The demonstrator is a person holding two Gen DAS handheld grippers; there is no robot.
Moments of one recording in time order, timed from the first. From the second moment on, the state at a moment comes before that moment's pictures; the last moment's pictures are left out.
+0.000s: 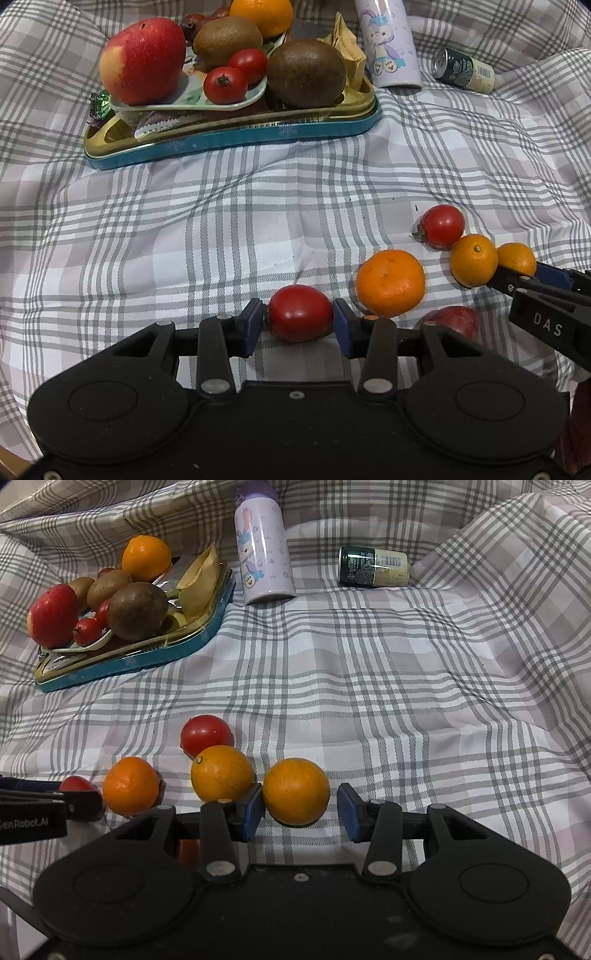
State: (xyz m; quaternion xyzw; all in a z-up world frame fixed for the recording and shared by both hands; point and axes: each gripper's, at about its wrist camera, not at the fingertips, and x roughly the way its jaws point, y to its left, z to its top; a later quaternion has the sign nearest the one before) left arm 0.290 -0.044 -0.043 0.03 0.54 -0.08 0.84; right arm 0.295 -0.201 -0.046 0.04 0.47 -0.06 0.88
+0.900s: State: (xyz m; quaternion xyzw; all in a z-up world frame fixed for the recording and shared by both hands) left arm 0.197 -0.015 0.024 0.03 0.48 -0.05 0.87; right arm 0.192 -0.176 0.030 0.05 0.43 -0.02 0.90
